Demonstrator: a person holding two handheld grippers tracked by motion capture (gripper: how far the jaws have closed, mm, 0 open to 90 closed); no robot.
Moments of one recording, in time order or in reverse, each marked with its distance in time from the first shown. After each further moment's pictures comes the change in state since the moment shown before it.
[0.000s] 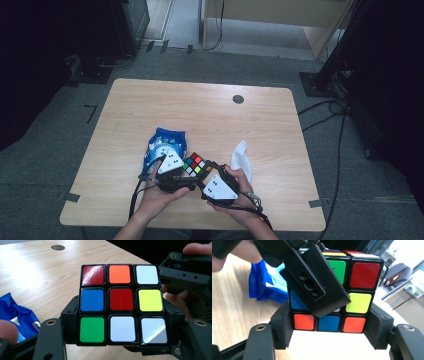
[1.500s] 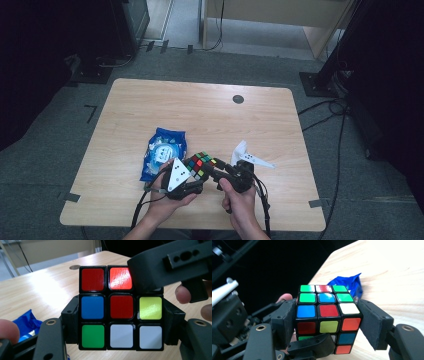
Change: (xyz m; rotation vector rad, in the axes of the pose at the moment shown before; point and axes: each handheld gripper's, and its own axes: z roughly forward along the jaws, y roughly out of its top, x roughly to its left) left arm -0.023 -0.014 0.012 -0.108 0.160 0.128; right arm -0.051 -0.007 -0.012 -0.088 0.273 1.141
